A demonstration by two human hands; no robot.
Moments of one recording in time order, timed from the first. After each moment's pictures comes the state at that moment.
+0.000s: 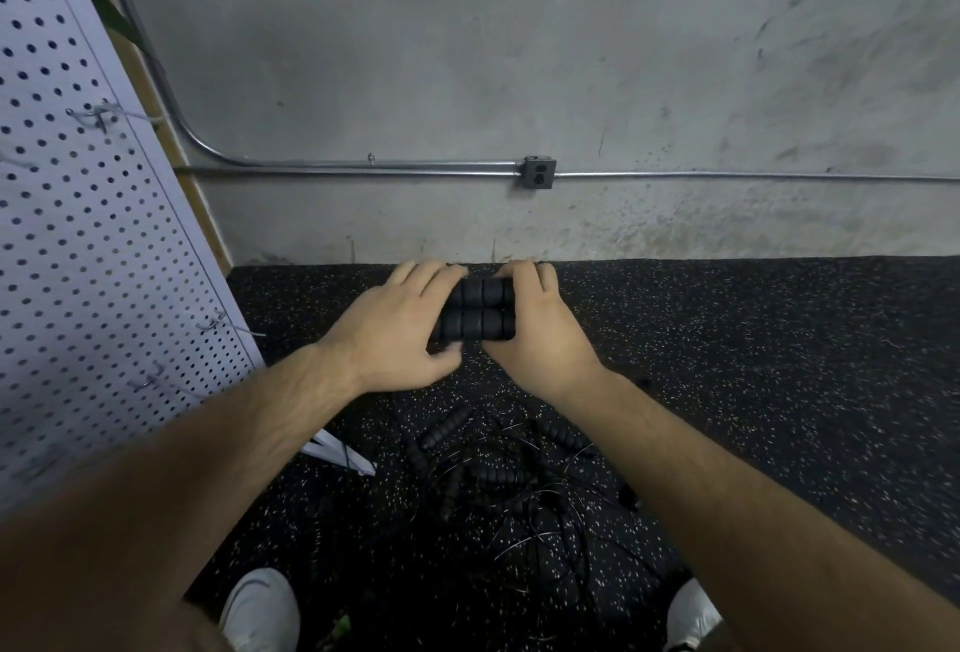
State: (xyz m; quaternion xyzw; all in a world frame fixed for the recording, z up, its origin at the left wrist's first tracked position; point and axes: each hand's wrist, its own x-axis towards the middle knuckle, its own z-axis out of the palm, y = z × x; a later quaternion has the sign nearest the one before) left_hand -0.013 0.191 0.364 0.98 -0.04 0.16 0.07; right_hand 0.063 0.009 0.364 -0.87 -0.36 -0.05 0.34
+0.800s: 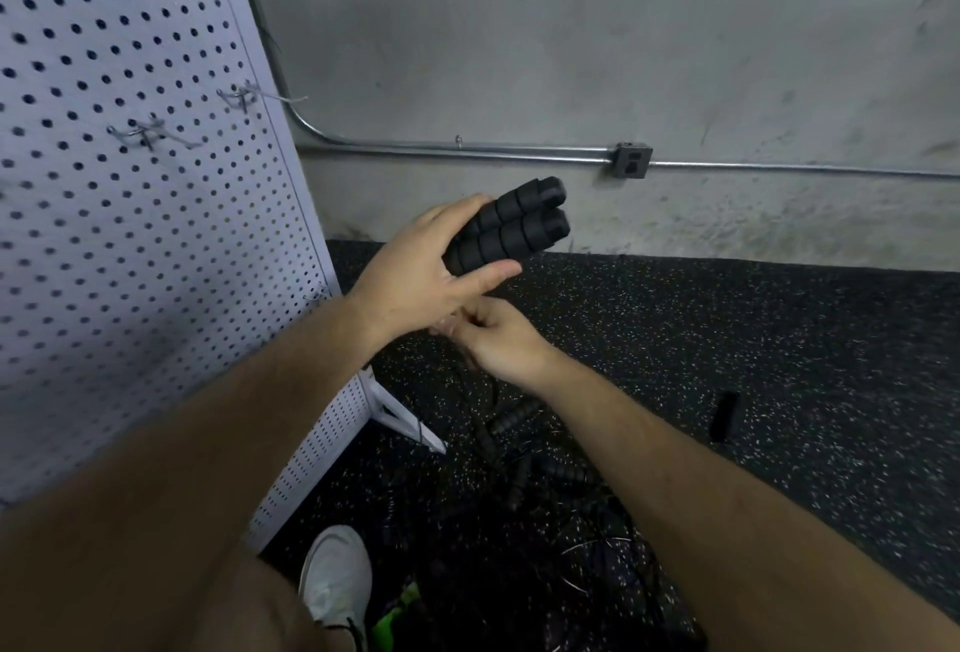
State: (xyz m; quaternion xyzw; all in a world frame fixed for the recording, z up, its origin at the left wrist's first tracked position) left_hand -0.039 0.252 0.395 0.93 0.02 0.24 0.26; right_hand 0.031 0.127 0.331 -0.73 -0.39 0.27 0.49
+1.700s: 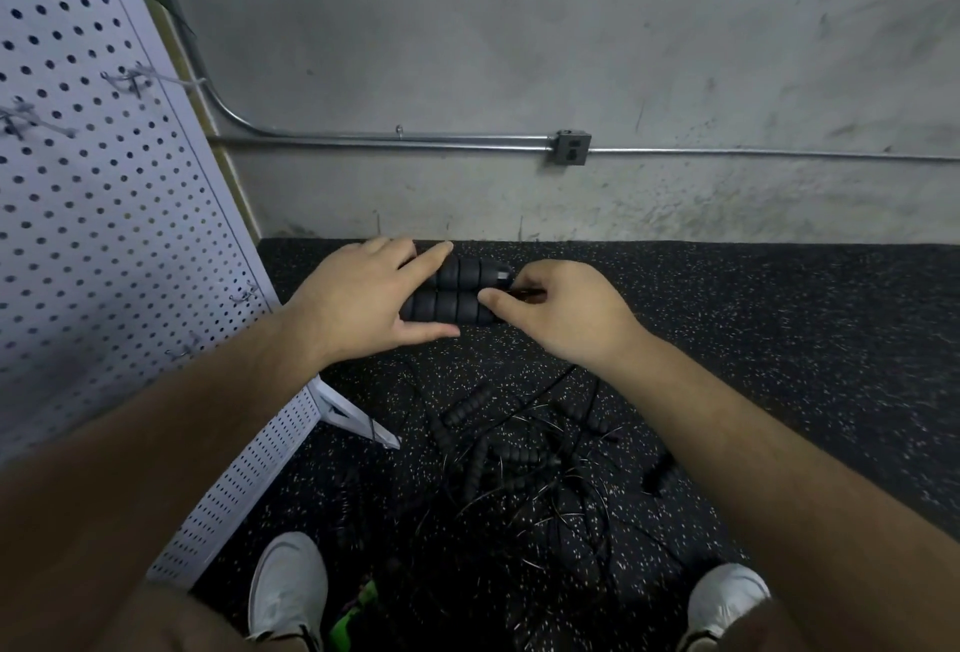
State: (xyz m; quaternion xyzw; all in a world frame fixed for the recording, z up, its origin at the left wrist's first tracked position) left_hand -0.037 0.245 0.368 0.98 -0.04 0.15 -0.11; right_hand 0.064 0.020 0.384 -0.89 -0.35 0.04 0.29
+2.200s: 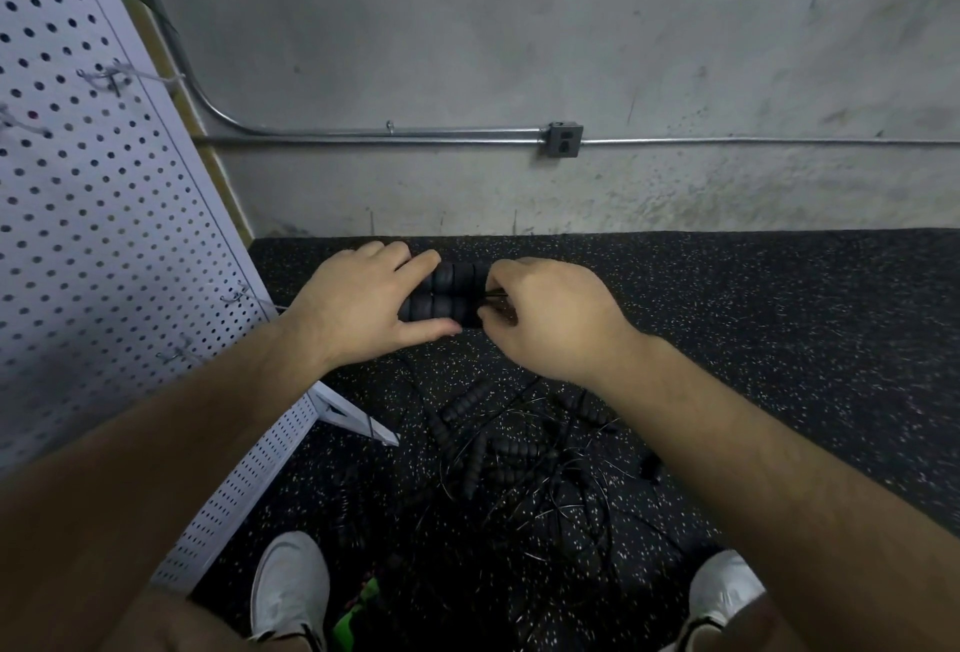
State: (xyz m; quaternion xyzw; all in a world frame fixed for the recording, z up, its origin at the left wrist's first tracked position) left_hand -0.031 0.243 0.354 0.98 -0.04 0.17 -0.09; right_hand 0.042 0.020 0.393 -0.87 -0.47 -0.09 0.14
